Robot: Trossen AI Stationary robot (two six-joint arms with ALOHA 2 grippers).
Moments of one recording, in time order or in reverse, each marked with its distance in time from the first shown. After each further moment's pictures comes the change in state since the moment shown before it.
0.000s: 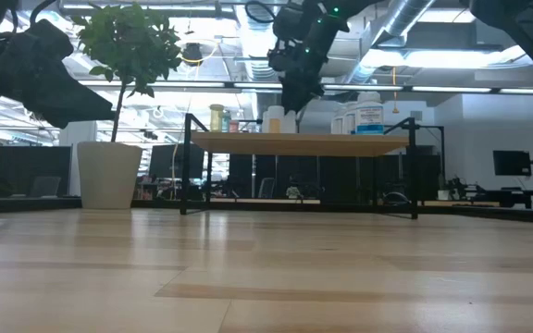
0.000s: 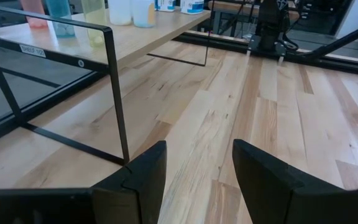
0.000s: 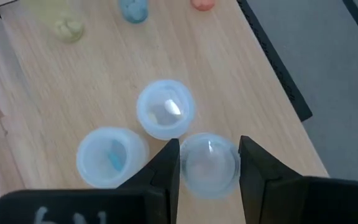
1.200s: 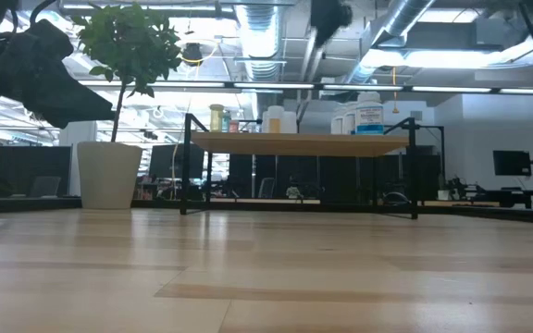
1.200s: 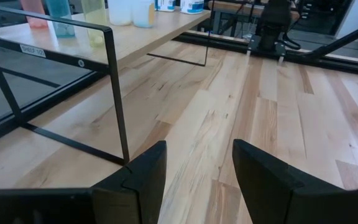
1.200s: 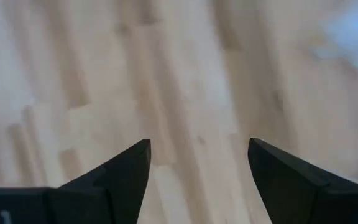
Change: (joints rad) left arm 0.000 0.000 0.001 0.000 0.000 0.000; right arm 0.377 -0.104 0.215 -0.530 -0.032 0.229
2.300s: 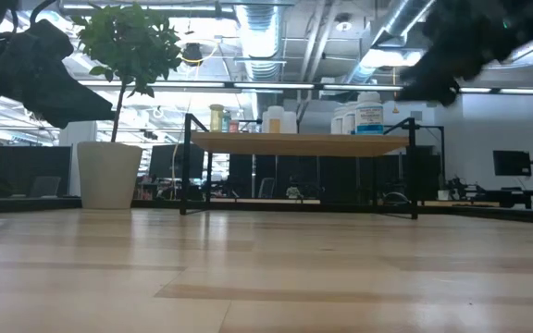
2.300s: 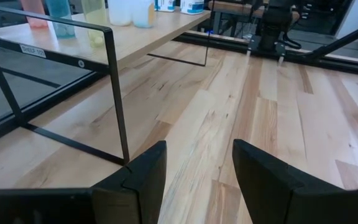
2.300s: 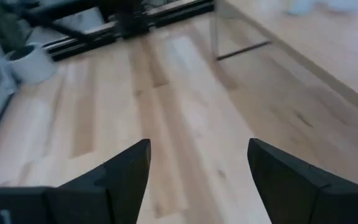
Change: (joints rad) left arm 0.000 0.000 0.000 0.000 0.000 0.000; right arm 0.146 -1.226 -1.857 1.425 0.169 0.172
